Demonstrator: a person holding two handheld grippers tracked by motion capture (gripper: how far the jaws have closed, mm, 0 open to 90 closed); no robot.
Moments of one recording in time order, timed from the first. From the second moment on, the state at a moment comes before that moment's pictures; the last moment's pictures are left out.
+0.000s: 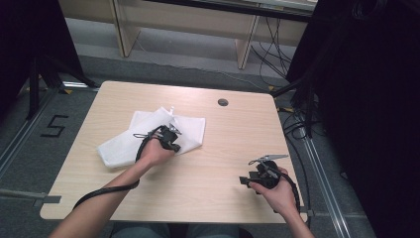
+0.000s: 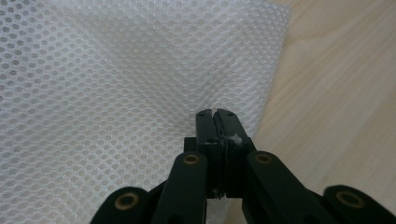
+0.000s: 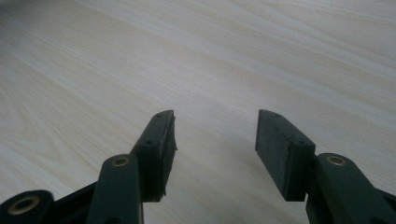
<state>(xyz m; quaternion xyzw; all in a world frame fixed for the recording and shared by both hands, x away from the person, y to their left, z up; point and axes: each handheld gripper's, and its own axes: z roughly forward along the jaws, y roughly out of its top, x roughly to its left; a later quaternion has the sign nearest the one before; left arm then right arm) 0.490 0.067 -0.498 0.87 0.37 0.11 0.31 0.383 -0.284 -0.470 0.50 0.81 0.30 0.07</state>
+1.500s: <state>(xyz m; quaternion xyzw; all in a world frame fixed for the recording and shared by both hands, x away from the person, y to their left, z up) 0.554 0.180 -0.501 0.80 0.50 0.18 0.29 0.383 -0.286 -0.469 0.50 0.81 0.31 0.07</state>
